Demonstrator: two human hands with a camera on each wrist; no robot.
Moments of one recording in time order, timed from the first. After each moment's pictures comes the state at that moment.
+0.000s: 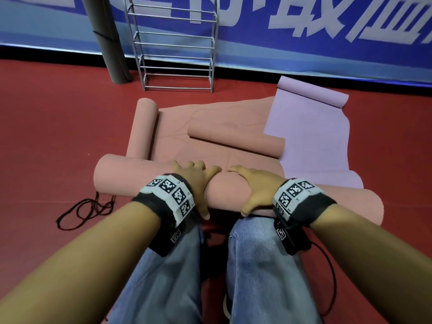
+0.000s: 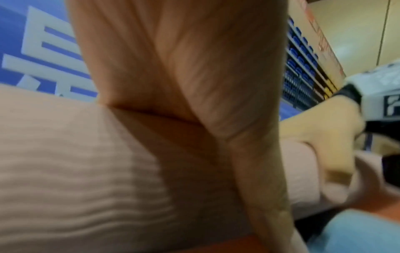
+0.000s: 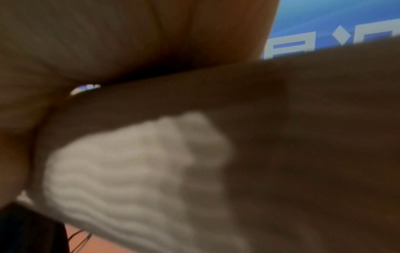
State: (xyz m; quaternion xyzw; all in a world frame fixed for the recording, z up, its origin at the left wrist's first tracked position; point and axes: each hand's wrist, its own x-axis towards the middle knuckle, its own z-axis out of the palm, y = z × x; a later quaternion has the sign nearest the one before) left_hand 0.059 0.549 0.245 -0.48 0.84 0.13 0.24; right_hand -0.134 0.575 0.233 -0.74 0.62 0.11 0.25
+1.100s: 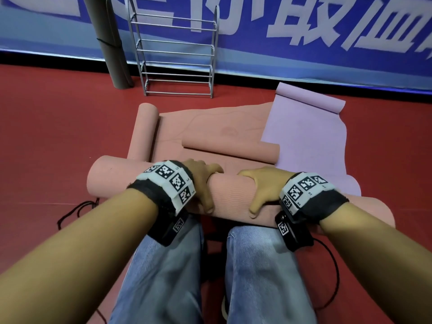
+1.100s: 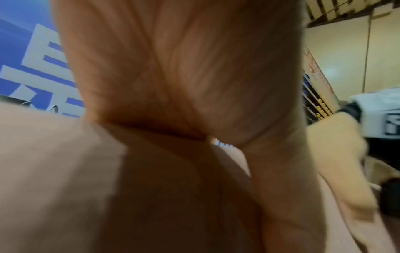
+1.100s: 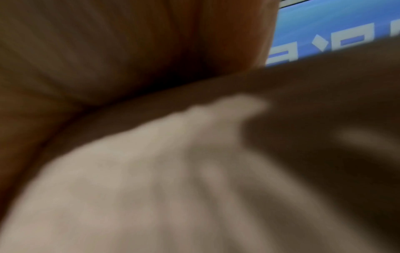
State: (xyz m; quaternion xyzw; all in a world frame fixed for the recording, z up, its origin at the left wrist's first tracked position) left_hand 0.063 0.546 0.273 -0.46 0.83 0.26 0.19; right_hand -0.142 0.583 0.271 -0.74 0.60 0.12 0.29
